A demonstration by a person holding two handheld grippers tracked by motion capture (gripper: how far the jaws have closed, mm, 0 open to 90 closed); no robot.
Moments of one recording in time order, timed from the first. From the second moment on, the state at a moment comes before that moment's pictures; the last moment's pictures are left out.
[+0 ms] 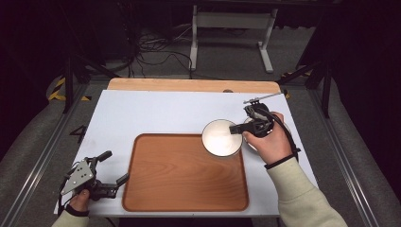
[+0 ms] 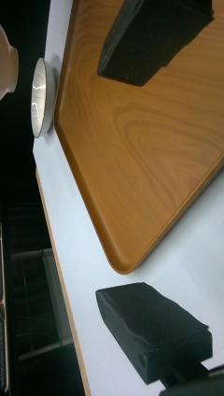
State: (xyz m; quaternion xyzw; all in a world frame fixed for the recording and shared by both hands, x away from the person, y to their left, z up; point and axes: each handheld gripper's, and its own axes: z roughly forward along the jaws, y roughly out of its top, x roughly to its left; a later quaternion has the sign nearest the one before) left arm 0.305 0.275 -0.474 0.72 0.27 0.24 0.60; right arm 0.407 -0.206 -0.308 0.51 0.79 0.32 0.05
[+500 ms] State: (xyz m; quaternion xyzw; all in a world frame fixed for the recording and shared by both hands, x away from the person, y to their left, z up) left arm 0.305 0.275 -0.475 0.72 0.27 0.24 0.60; right arm 0.405 -0.166 -0.312 0.48 0.81 0.33 0.03
